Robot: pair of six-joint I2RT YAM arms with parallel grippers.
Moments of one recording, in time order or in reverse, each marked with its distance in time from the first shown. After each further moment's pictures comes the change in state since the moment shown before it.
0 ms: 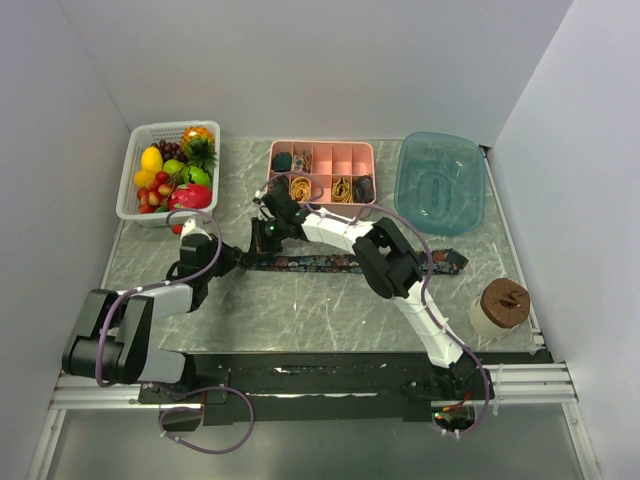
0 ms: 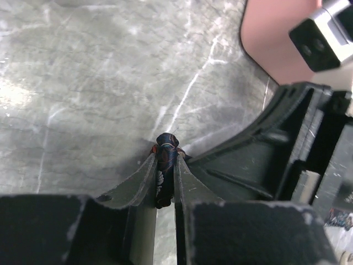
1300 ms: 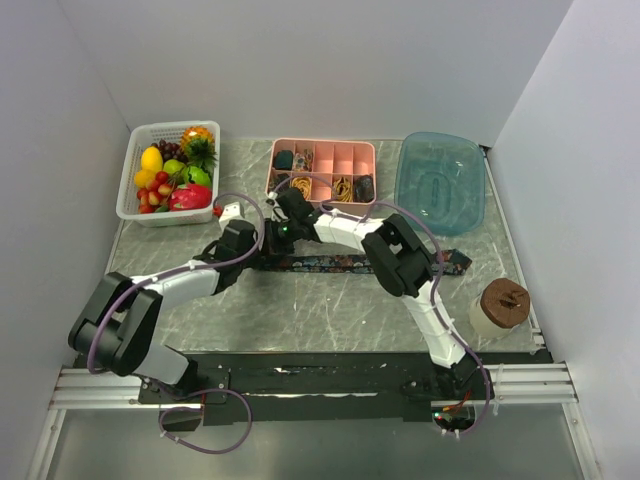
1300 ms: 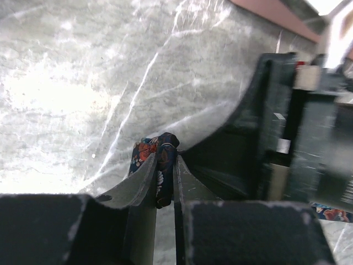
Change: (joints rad) left arm -0.305 0.065 0.266 -0.362 -0.336 0.151; right arm -0.043 -0.082 -0.166 0.079 -0.034 0.001
